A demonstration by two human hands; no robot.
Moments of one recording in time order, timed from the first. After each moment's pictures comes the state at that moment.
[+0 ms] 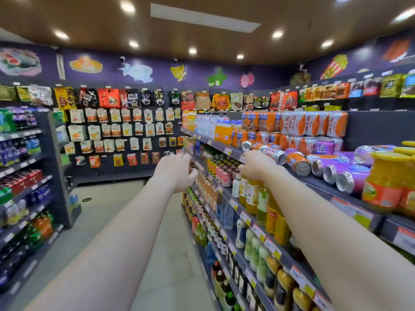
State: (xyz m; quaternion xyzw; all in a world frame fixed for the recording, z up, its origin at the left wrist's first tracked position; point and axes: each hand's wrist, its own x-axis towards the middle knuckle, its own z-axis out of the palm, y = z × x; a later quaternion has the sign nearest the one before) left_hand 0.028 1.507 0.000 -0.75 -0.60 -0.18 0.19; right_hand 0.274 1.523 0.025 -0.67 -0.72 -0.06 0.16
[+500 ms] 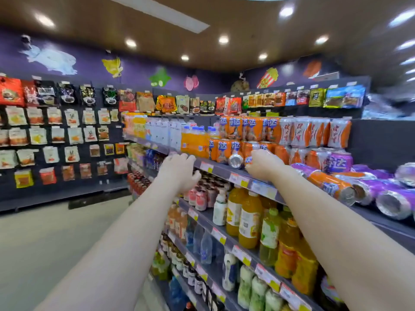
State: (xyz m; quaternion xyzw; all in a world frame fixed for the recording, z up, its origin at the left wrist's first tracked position) left_hand 0.036 1.834 0.005 -0.85 -0.46 -0.18 0.20; right_hand 0.278 1.749 0.038 -0.79 -0.59 -0.12 0.14
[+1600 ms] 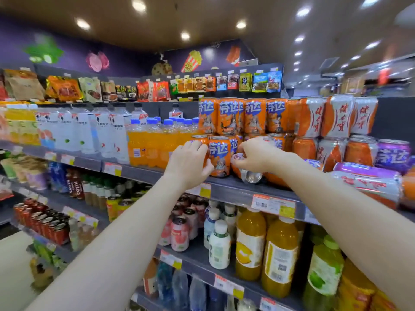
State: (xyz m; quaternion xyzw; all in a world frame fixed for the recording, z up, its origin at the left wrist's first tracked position) left_hand 0.188 2.167 -0.023 -0.89 -0.15 -0.38 0.19; right_hand 0.326 1.998 0.031 -0.86 -0.48 -0.17 0.06
